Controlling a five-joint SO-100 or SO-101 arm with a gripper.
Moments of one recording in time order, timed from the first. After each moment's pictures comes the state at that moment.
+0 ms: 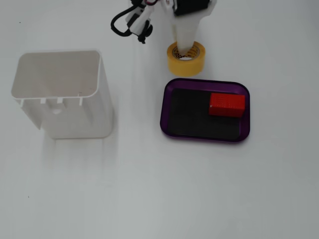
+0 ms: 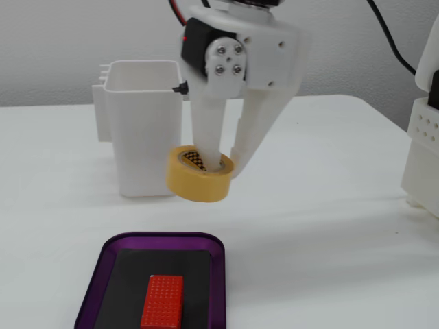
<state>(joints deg) -3.8 101.5 93.4 74.6 -15.7</state>
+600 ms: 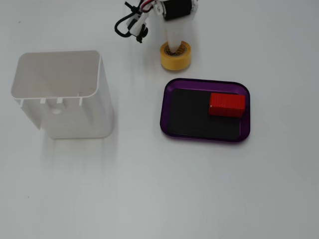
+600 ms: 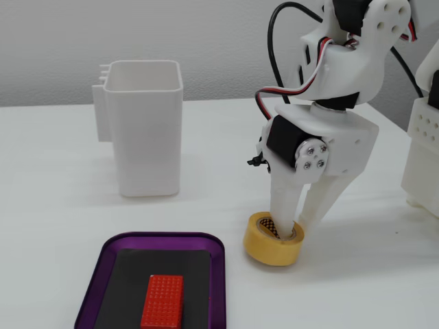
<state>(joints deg) -3.6 120.7 137.7 50.3 -15.8</state>
